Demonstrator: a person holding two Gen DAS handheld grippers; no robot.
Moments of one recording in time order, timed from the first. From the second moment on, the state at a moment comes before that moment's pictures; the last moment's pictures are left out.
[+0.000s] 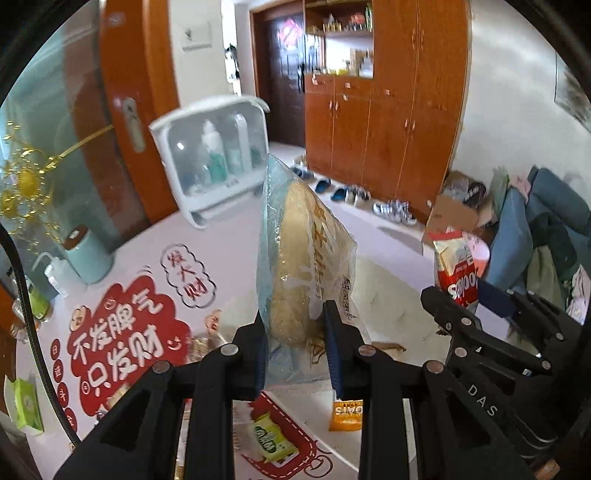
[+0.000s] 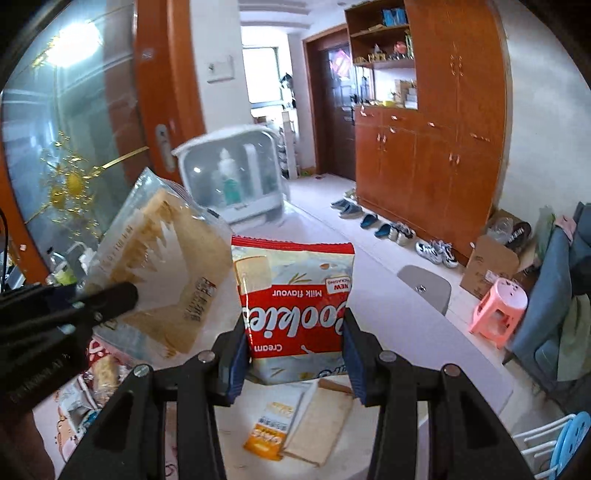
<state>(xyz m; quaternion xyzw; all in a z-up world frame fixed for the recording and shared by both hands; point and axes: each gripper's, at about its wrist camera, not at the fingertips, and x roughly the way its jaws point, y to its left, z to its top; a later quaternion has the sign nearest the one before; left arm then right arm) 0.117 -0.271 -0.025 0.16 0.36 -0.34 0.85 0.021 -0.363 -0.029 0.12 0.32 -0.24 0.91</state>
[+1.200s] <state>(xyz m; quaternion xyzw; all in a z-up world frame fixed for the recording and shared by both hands) 0.109 -0.255 -0.109 0.24 0.44 -0.25 0.83 0.024 -0.385 -0.131 0.15 0.47 -0.23 0.84</state>
